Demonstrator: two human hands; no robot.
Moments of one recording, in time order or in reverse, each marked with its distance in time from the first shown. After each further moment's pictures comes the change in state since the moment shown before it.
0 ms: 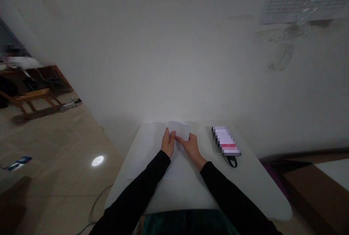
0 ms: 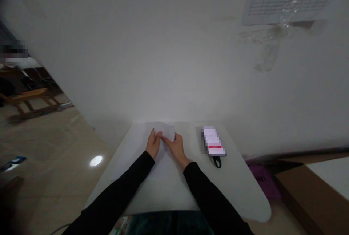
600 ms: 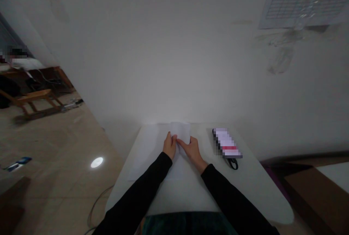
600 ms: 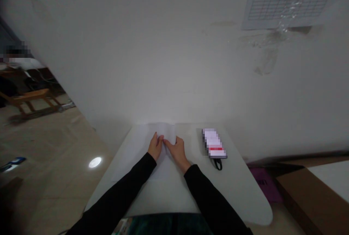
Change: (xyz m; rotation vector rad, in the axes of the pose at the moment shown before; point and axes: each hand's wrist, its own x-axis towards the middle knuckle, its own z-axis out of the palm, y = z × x) left_hand -0.003 -0.010 -0.002 0.052 -0.072 0.061; right_hand -0.008 -0.002 -0.001 -0.104 -0.013 0.022
